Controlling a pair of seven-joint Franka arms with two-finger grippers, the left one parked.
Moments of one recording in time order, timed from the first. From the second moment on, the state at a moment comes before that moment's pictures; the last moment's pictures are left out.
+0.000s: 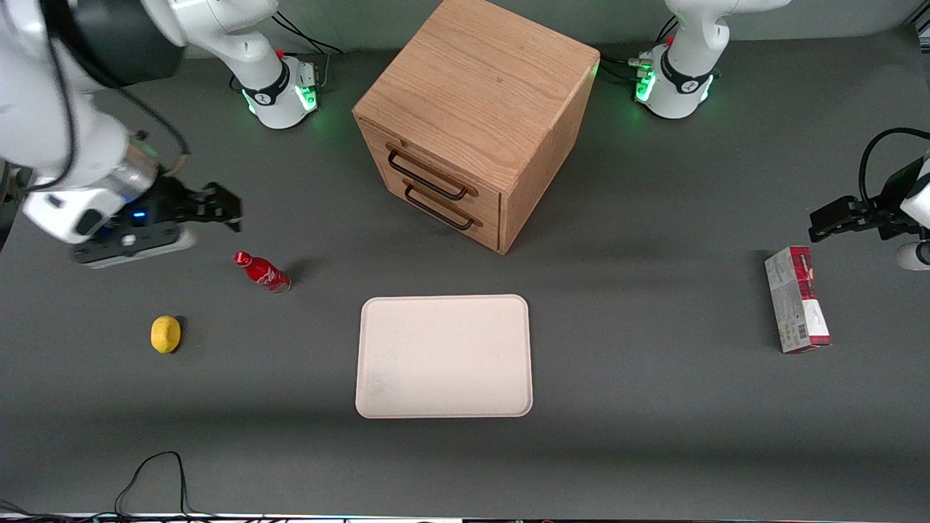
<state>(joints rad) 0.34 0.10 -0.05 -1.55 -0.01 1.63 0.03</state>
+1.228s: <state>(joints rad) 0.72 0.20 -0.05 -1.56 0.05 1.71 -0.34</state>
